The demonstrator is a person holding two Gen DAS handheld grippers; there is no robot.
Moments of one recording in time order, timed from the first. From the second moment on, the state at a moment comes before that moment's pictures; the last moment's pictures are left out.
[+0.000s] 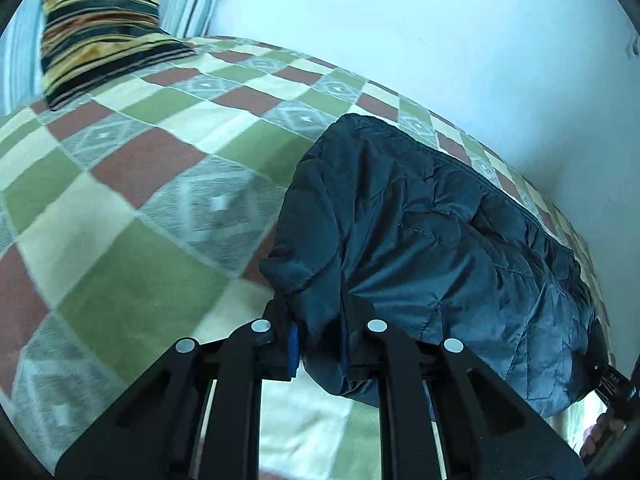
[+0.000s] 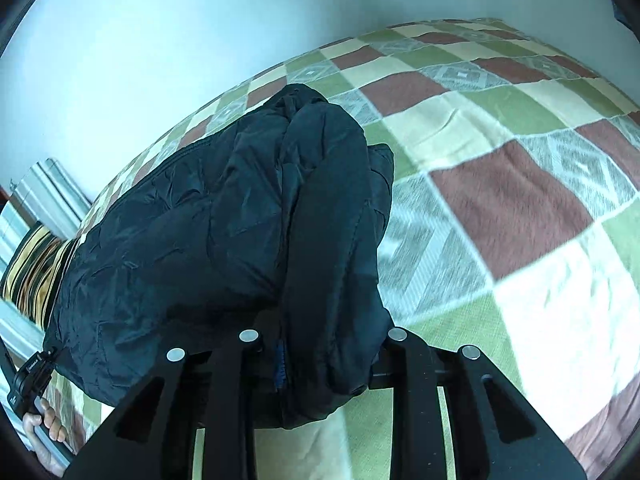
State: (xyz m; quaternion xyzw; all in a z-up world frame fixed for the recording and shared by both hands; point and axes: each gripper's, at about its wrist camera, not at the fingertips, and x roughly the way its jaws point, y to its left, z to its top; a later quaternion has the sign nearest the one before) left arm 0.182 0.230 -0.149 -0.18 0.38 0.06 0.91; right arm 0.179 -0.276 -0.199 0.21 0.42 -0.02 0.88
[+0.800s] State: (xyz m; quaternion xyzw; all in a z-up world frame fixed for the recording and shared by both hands) left arm 0.134 0.287 -0.140 -0.20 0.41 0.08 0.89; right arm 0.126 -0.238 -0.163 0.14 0.42 -0.05 0.89
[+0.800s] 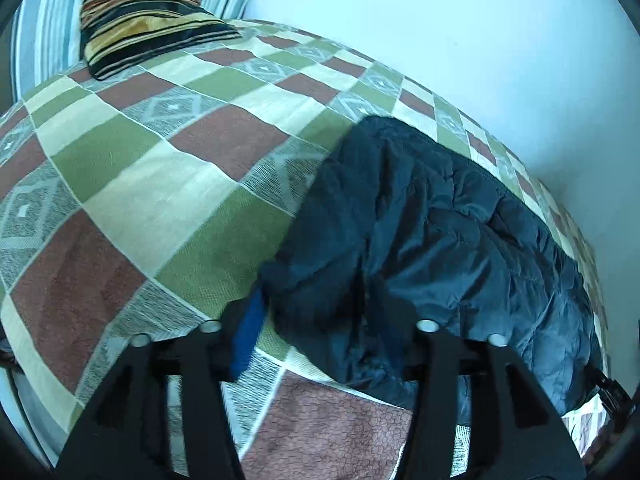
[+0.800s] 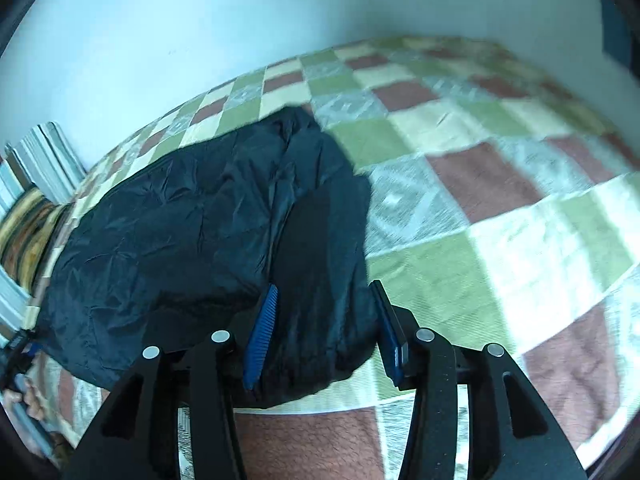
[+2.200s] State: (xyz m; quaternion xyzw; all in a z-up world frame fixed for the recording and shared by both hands) left arm 0.208 0.299 -0.161 -0.20 0.48 0.00 0.85; right arm 0.219 -0.030 -0.196 -0.01 0.44 0.05 0.89
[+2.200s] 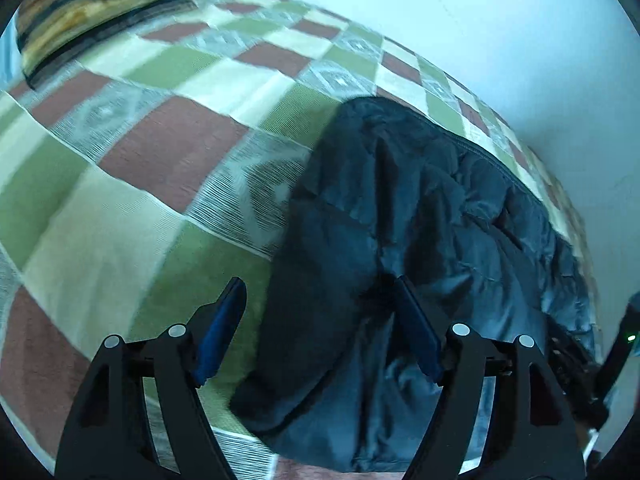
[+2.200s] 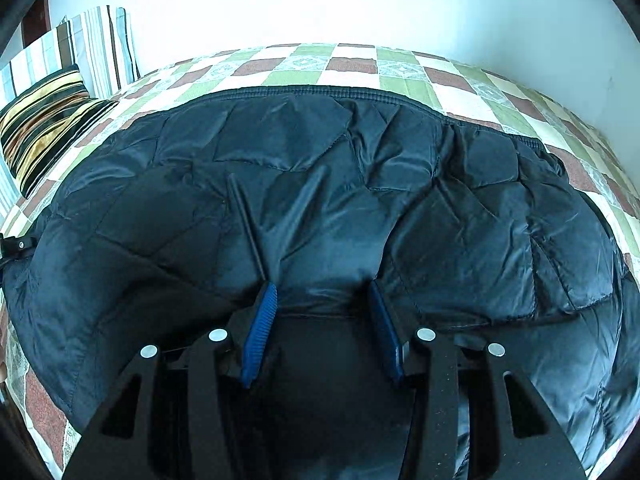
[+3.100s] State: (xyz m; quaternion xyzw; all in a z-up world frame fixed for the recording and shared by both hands) left arm 0.220 0.260 -0.132 -0.14 0.48 -0.06 0.86; right arm 0.215 -0.029 -0.196 -0.01 0.44 0.05 0.90
